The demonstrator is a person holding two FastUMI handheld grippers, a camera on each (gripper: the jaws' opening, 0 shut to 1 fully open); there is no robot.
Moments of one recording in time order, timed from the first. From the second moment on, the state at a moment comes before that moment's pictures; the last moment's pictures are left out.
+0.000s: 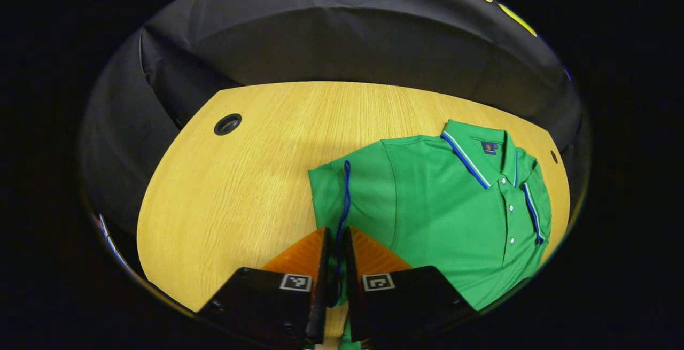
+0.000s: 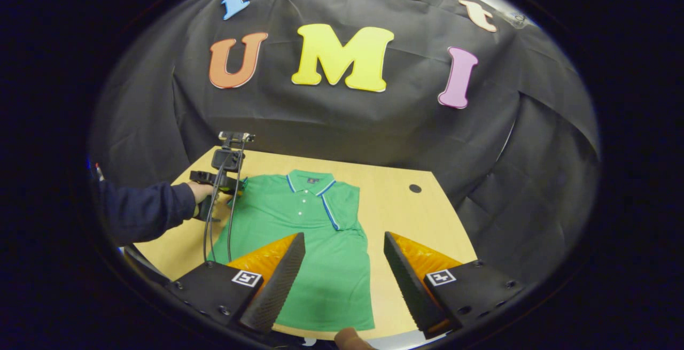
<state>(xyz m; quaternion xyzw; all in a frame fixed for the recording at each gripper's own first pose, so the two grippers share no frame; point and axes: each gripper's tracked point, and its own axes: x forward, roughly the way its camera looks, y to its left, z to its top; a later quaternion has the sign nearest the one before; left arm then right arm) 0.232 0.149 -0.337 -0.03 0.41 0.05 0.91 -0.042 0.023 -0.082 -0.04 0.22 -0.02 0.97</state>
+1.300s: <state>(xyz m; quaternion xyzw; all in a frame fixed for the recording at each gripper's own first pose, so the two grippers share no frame) 0.233 0.025 -0.303 0.08 0.39 -0.06 0.92 -0.065 -0.035 -0.107 0.00 0.23 -0.07 0.97</state>
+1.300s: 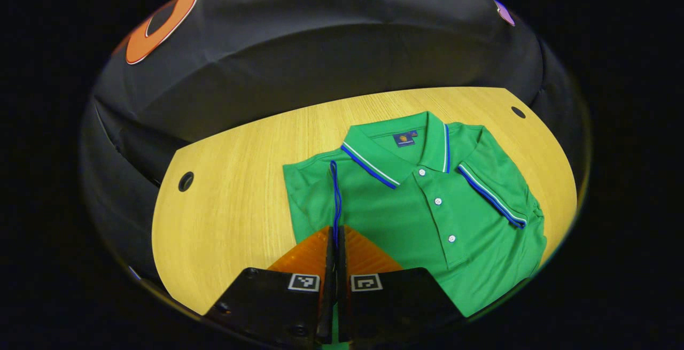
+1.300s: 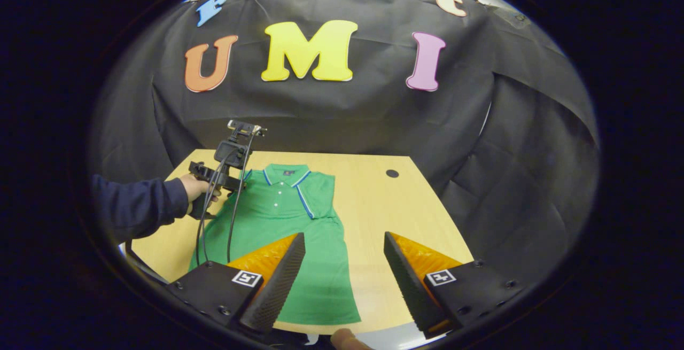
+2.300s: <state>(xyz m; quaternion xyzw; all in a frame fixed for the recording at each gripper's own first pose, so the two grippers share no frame) 0.030 0.076 -0.298 0.01 0.41 -0.04 0.91 -0.086 -0.051 -0.268 0.04 0.40 -0.04 0.91</state>
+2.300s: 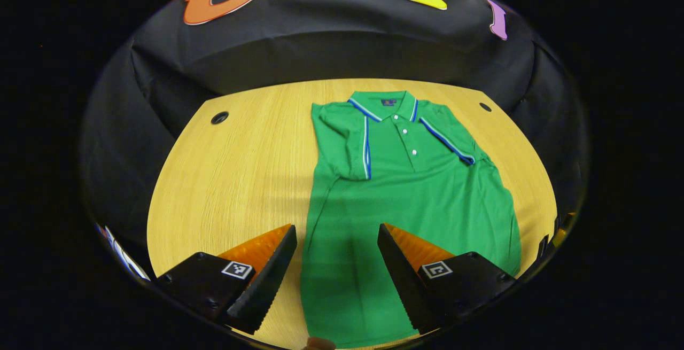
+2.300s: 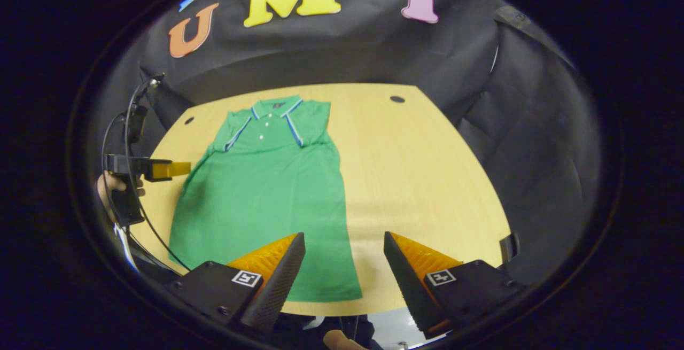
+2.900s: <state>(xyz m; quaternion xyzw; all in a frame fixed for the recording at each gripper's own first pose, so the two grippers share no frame) -0.145 0.114 -0.360 -0.01 0.58 0.00 0.82 -0.125 -0.038 -0.360 0.03 0.53 -0.03 0.84</state>
